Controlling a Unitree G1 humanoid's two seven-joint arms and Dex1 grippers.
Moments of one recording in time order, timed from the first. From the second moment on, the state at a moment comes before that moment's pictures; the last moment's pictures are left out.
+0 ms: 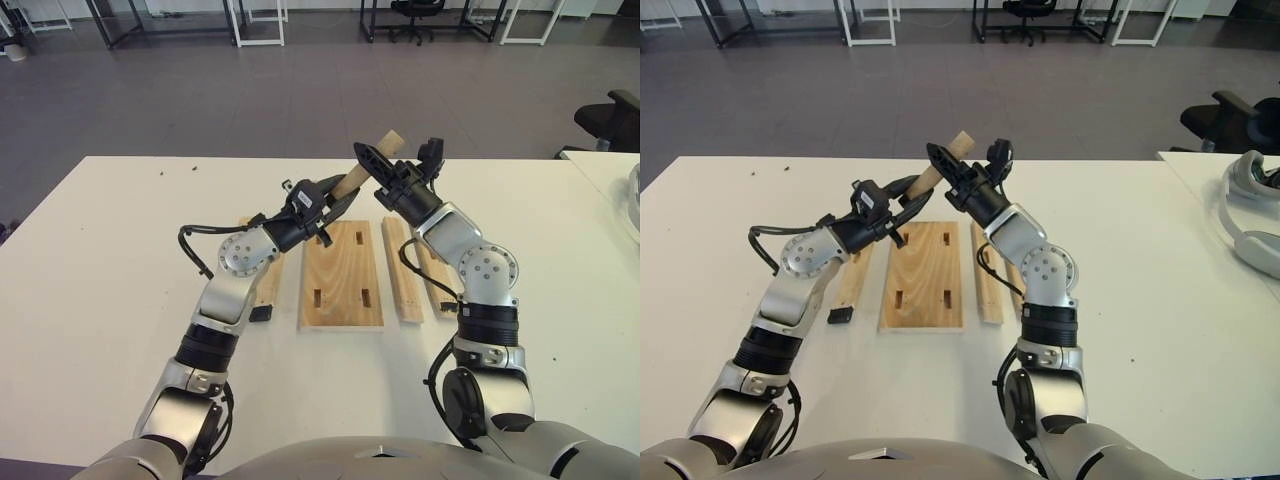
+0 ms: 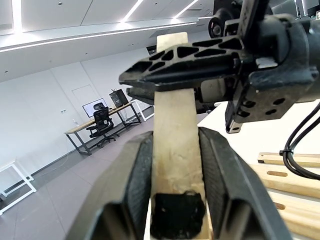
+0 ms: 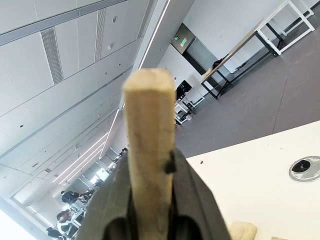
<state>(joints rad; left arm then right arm) -0.40 0.24 -0.20 -0.01 -0.11 -0.04 -0.56 -0.55 0.01 -0.23 -0.01 1.02 0.75 0.21</state>
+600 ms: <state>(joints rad) -0.32 0.22 -0.05 0.00 -0.11 0.06 -0.38 -0.20 -0.03 -0.25 0.02 0.57 0.36 0.13</state>
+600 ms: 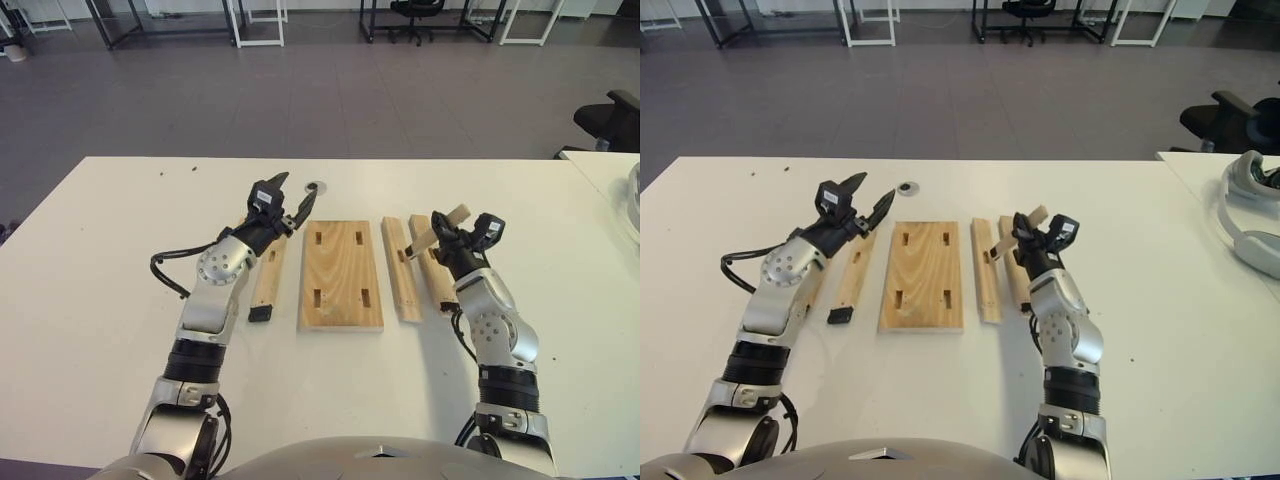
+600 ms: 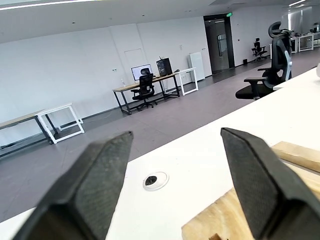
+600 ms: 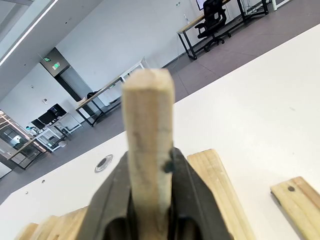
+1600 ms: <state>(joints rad) -0.29 0.22 -0.04 0.01 -0.10 0.06 -0.37 -0.23 -0.14 -0.03 0.27 0.26 0.04 0.28</state>
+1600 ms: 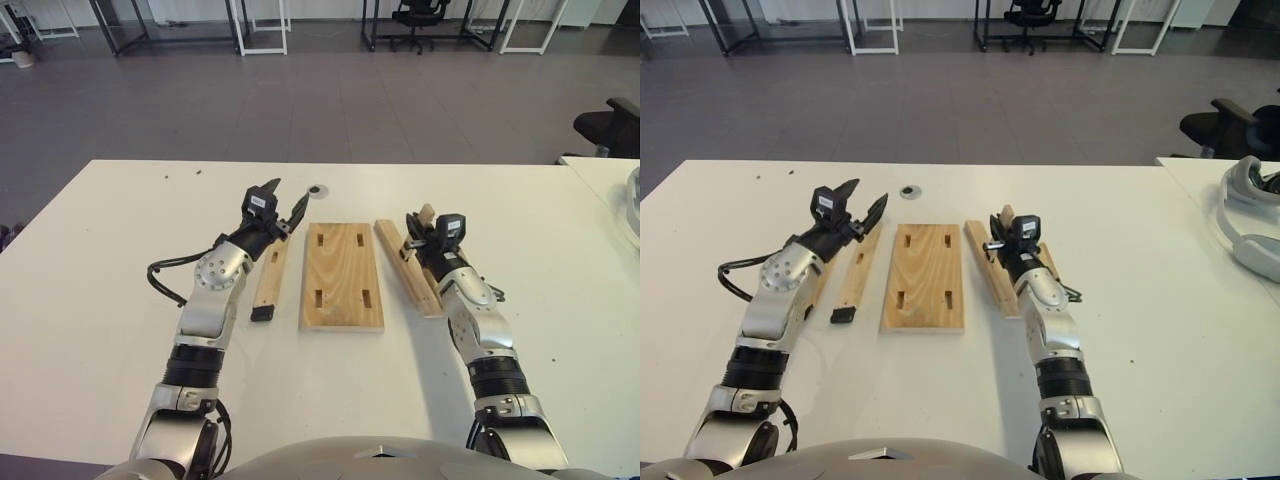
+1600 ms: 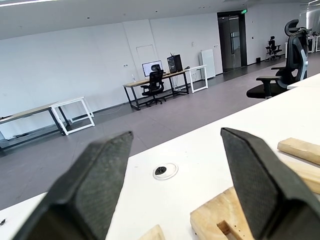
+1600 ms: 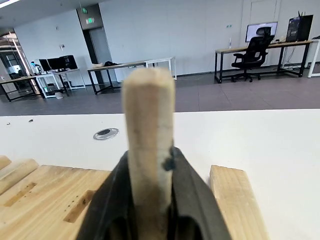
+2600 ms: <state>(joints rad) -0.27 0.20 -0.05 -0.04 -0.07 0.07 -0.34 -0.11 -0.25 -0.01 -0.14 0.27 0.79 0.25</state>
